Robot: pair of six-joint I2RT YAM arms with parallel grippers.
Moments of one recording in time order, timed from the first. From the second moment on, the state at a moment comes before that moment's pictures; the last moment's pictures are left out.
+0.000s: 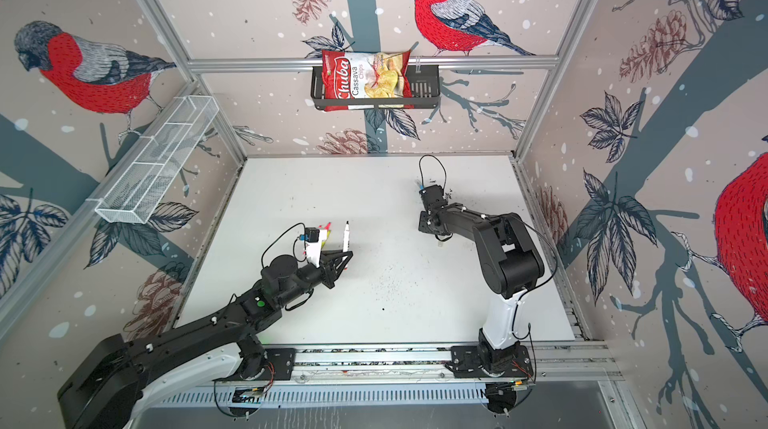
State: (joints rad) left arm -0.77 0.92 0.27 0.45 0.11 -0.51; right arm 0.41 1.87 1.09 -0.33 0.15 0.44
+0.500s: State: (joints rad) left arm -0.77 0.88 0.25 0.43 0.11 -0.51; right arm 0.41 1.89 1.11 -0.34 0.17 0.42
